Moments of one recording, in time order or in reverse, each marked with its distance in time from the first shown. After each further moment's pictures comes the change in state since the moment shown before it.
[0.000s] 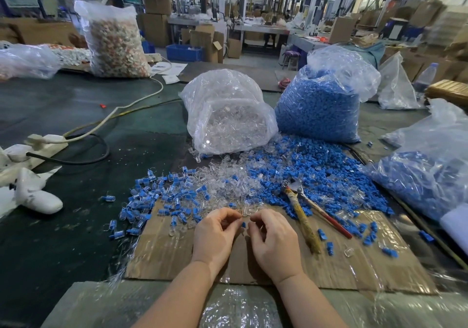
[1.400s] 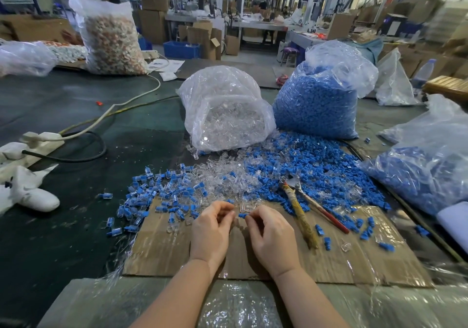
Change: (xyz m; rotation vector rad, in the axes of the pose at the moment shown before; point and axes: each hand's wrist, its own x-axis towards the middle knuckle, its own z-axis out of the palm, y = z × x) left_hand 0.000 -0.004 0.002 0.053 0.079 0.077; right_hand -0.001 0.000 0.000 0.036 -0.039 0.036
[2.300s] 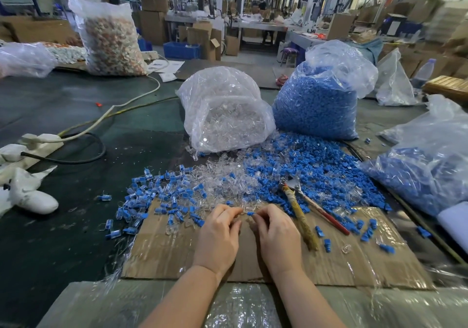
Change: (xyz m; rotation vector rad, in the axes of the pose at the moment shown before) left_hand -0.007 0.002 0.006 0.271 -0.057 0.250; right_hand 0.002 0.010 0.005 -0.032 -0.029 0.207
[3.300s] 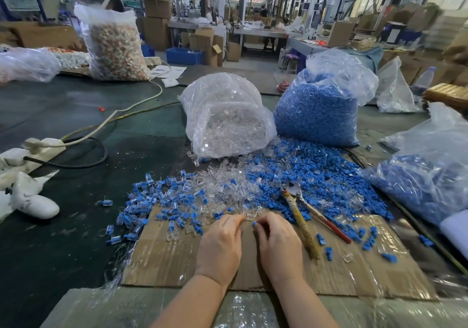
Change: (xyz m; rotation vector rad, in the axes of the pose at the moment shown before) left_hand -0.003 0.003 0.002 0.142 0.019 0.050; right_hand -0.001 -0.001 -0.001 -0.053 -0.012 -0.024
